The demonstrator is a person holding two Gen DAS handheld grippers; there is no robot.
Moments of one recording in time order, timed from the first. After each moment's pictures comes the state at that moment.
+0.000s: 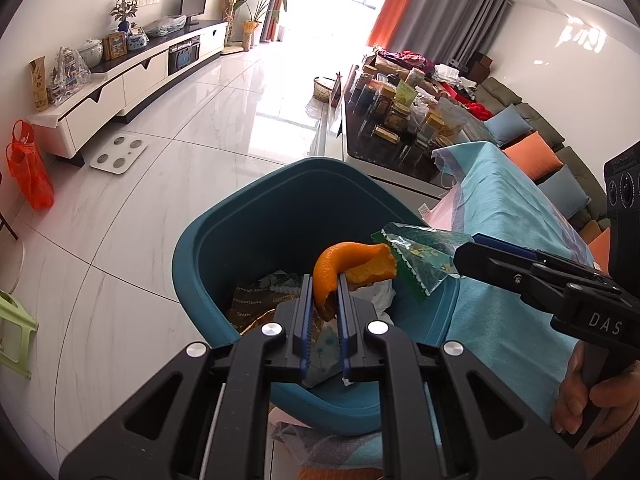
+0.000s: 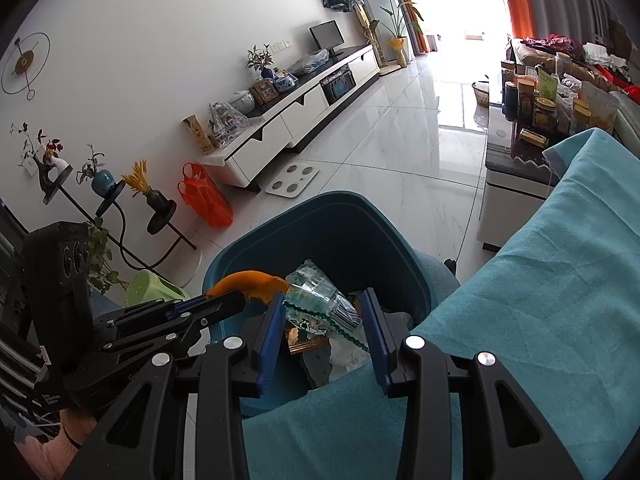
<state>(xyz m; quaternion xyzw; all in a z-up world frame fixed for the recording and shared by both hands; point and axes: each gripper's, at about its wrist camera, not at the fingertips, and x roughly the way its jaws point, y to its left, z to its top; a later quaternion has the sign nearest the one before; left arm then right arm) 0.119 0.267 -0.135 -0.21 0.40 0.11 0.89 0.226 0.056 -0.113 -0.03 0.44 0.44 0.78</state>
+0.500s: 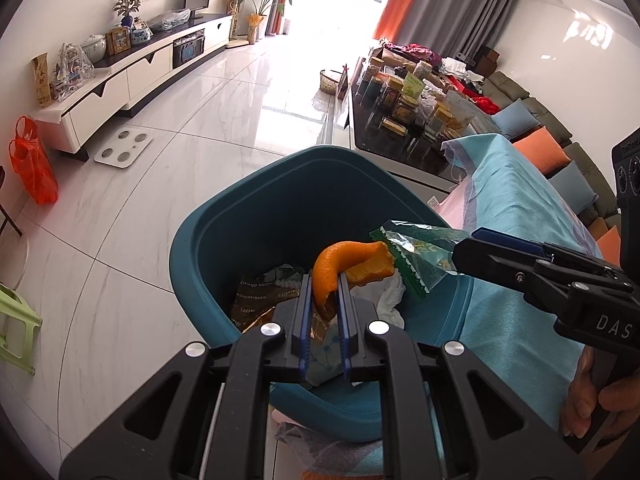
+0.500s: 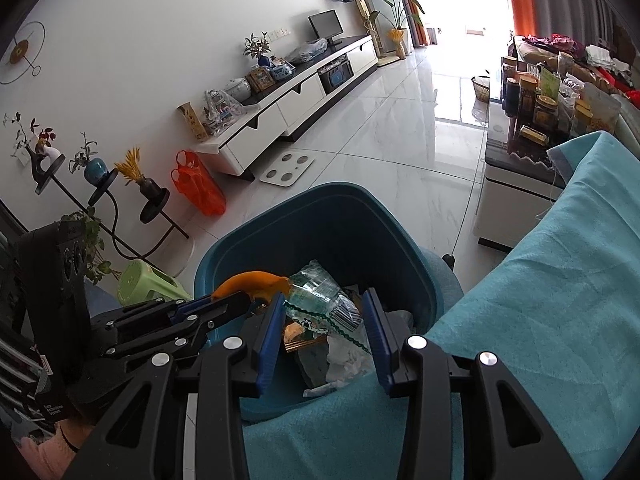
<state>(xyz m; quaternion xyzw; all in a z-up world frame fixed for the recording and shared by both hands) 0.131 0.267 -0.146 -0.21 0.41 0.12 0.88 0.229 0.071 -0.117 -0.06 0.46 0.43 0.78</state>
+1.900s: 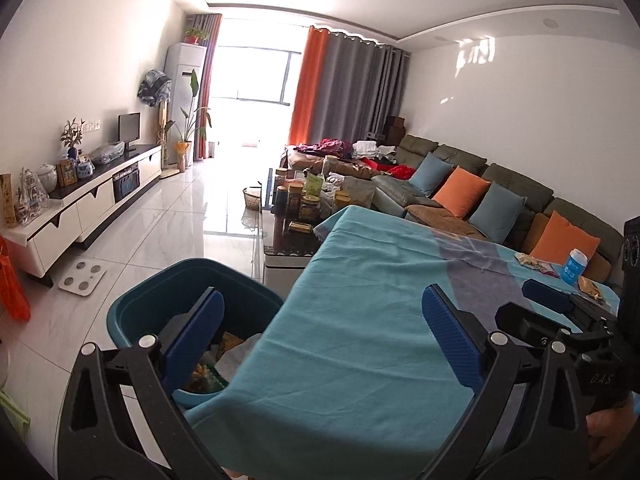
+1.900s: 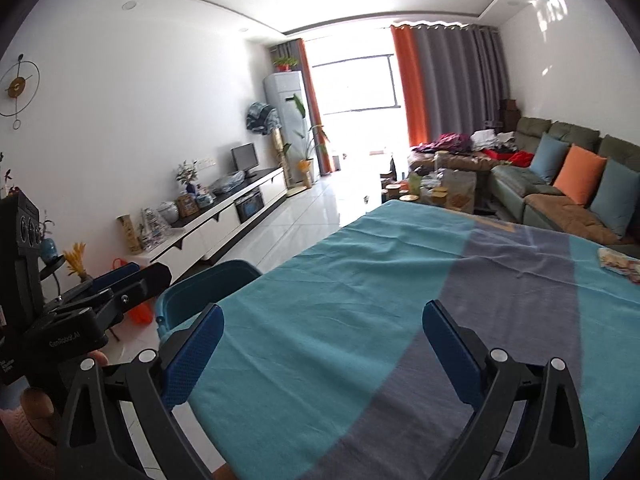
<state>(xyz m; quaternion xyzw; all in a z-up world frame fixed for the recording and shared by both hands) 0.054 0.098 -0.057 -0.09 0.20 0.02 0.98 0.116 -0.158 -0.079 0.01 0.22 0.27 0.94</state>
